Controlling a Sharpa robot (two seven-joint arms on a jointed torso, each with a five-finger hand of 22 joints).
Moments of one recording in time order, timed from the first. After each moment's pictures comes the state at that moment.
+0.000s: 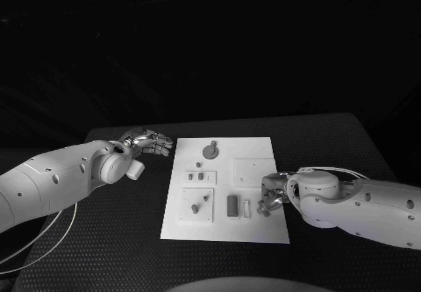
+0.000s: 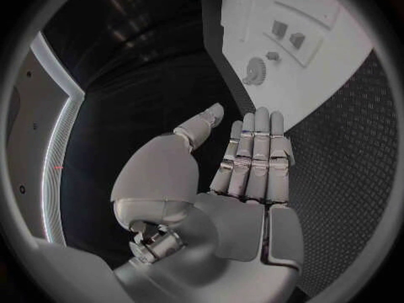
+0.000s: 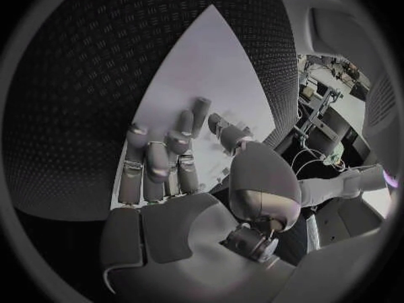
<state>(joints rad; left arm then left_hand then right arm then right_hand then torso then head) 1.19 -0.71 -0.11 1.08 -0.26 -0.10 0.09 1.08 -0.07 0.56 -0.26 0.08 0.86 0.18 0.28 0.53 1.12 0.14 0.07 0.26 0.96 0.08 0.56 0.46 0.01 0.93 -0.01 0.07 1.03 1.17 -0.88 -0.24 1.66 -1.53 0.06 -0.54 0.78 -0.21 0.66 -0.14 0.09 1.11 0.03 0.30 0.76 1.11 -0.01 1.14 1.14 1.14 -0.11 1.56 0.92 0.26 1.07 -0.02 1.01 1.31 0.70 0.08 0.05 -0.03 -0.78</state>
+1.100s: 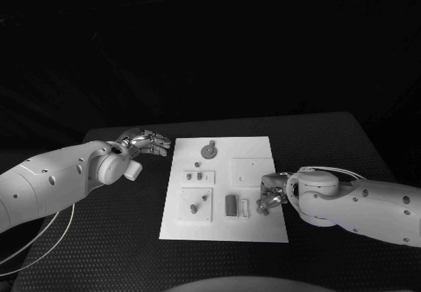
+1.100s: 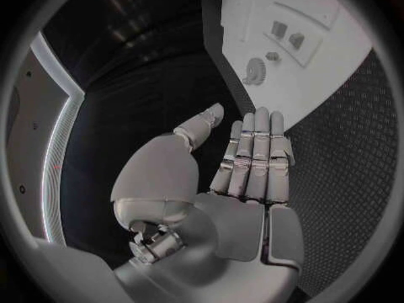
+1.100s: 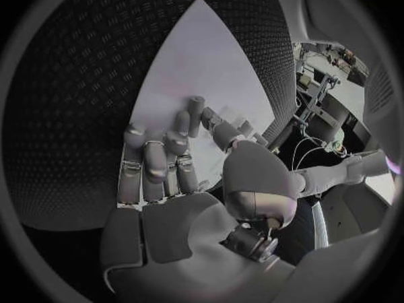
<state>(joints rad) 1.19 -0.71 -0.11 1.08 -0.26 -0.10 0.09 1.08 -0.07 0.56 -0.26 0.09 0.86 0.18 0.28 0.53 1.12 0.14 0.07 0.26 0.96 0.08 0.56 0.47 0.02 0.92 -0.01 0.07 1.03 1.16 -0.89 -0.23 1.65 -1.42 0.00 -0.53 0.88 -0.05 0.62 -0.30 0.09 1.10 0.05 0.28 0.85 1.12 -0.02 1.16 1.13 1.17 -0.11 1.57 0.97 0.25 1.04 -0.01 1.03 1.31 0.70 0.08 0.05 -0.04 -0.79</state>
